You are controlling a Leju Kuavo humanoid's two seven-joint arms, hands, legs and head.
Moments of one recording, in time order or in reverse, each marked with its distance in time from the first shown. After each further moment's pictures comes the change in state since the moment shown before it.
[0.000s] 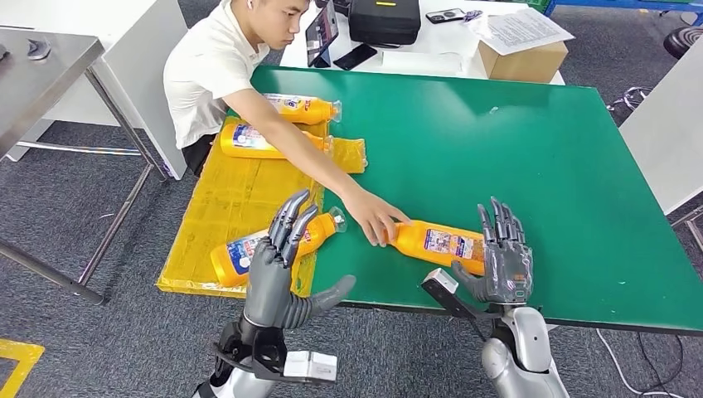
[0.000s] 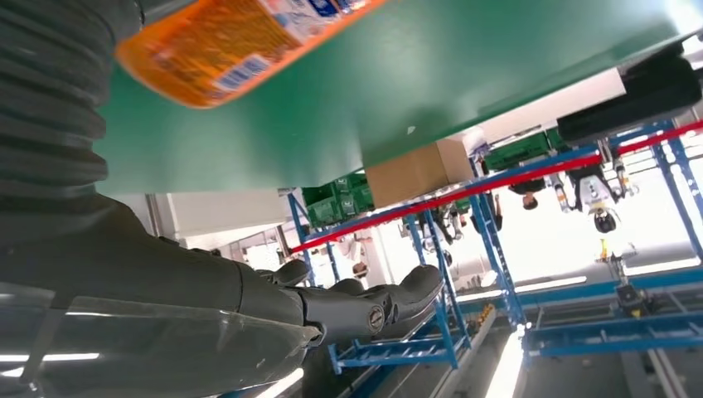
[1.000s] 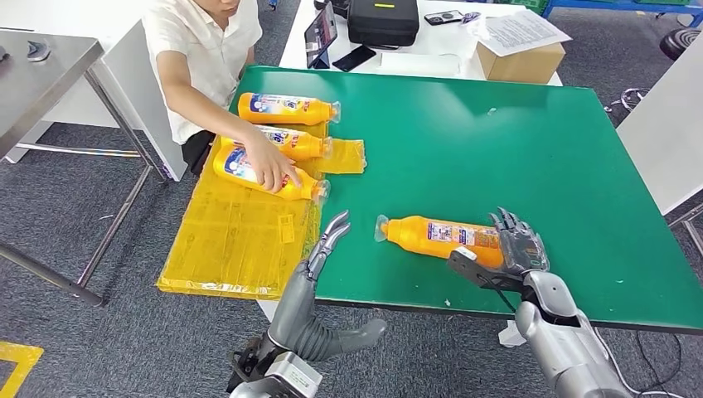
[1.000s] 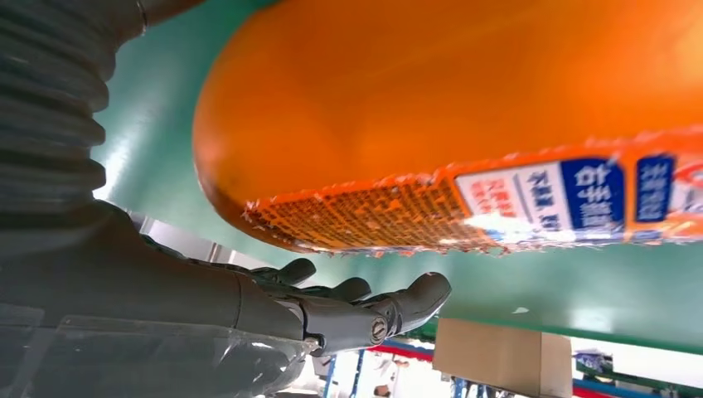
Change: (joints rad) left arm 0.040 0.036 -0.158 -0.089 0.377 -0.284 0.112; right arm -0.283 -0.167 0.100 0.421 0.003 0.377 0.144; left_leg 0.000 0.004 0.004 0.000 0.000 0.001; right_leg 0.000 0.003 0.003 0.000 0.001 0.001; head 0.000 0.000
